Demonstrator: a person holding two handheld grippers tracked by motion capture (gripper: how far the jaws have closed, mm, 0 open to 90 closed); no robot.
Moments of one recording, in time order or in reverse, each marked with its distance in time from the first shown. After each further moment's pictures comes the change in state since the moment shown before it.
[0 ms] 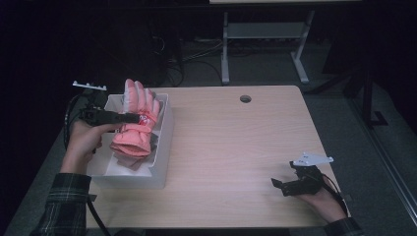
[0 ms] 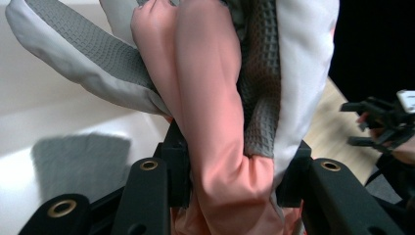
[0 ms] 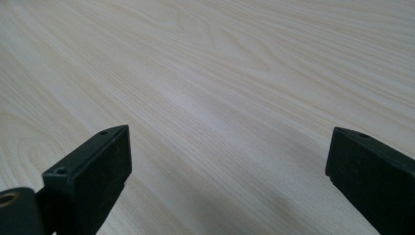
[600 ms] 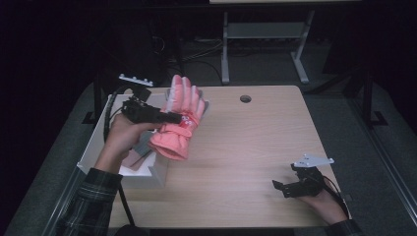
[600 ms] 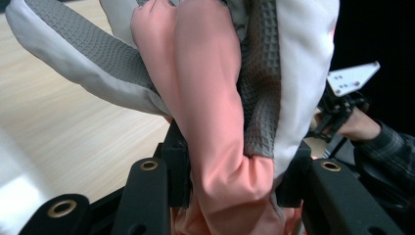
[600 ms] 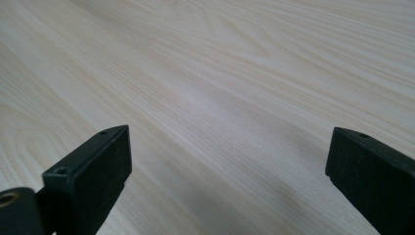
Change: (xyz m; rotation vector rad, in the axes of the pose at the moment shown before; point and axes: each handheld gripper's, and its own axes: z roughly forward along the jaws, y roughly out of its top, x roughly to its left) left arm -0.097 0.030 0.048 0.037 -0.157 0.192; right arm -0.001 -0.006 0.000 0.020 -0.005 0.023
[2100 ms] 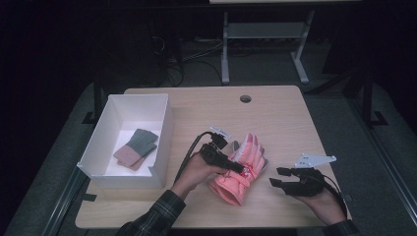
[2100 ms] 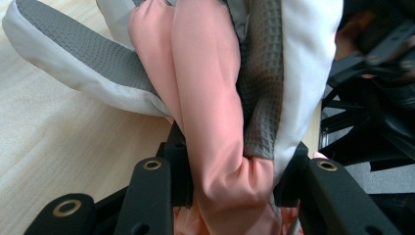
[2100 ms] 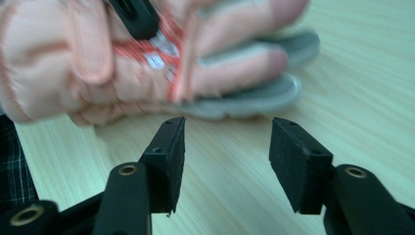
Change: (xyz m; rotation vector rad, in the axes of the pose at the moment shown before) left arm -0.046 -0.069 0.223 0.266 -0.261 0.067; right arm 0.013 0.015 -0.017 -0.038 0.173 -0.060
